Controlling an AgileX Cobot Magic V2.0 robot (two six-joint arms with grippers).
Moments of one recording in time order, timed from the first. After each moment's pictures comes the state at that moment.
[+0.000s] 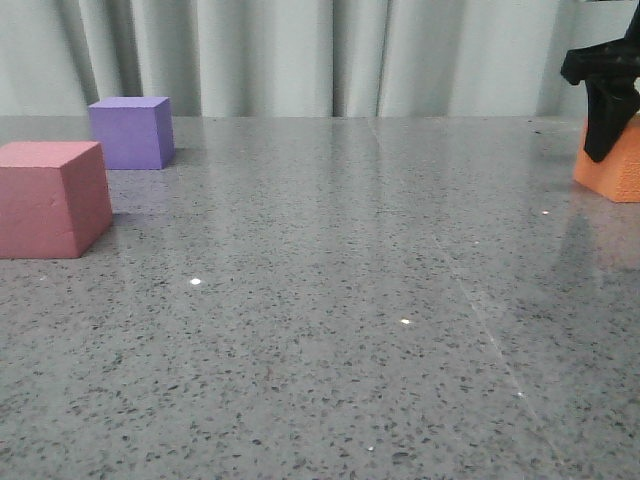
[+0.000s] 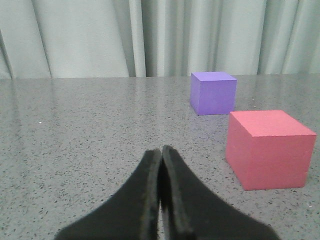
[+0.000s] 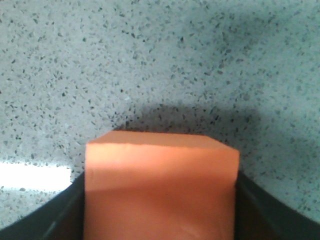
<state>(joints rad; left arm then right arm) -0.09 0.00 0.00 0.22 0.09 -0.24 0.03 1.74 -1.41 -0.02 0.88 -0.02</state>
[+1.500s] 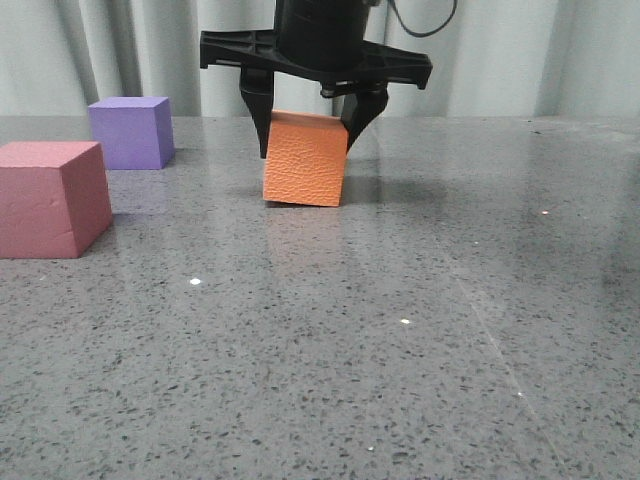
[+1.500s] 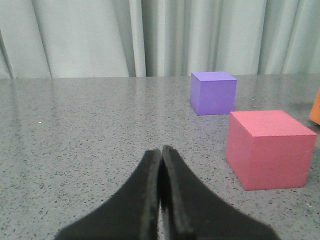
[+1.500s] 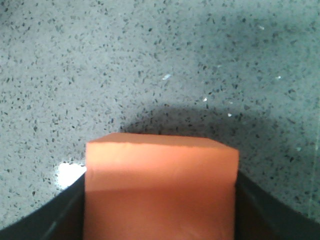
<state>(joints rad) -0.09 0.00 0.00 0.22 0.09 -0.24 0.66 2.03 -1.86 -0.16 1.00 0.65</state>
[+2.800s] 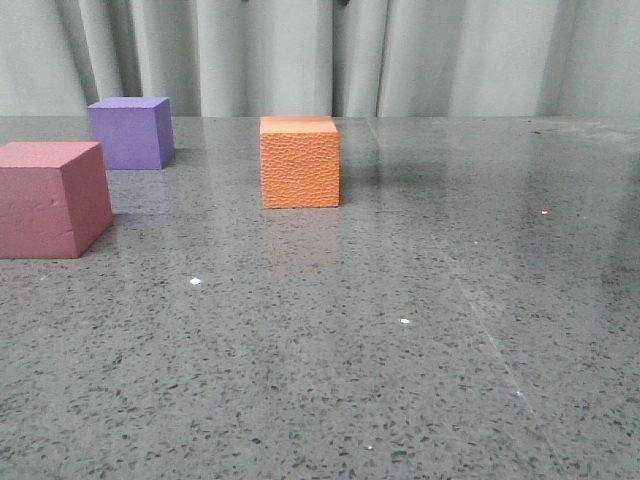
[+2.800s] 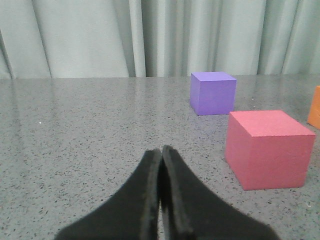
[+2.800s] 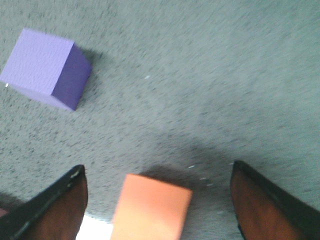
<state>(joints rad) -0.09 0.00 0.00 0.22 0.09 -0.24 0.62 1.93 -2.14 -0.17 1.11 0.38</state>
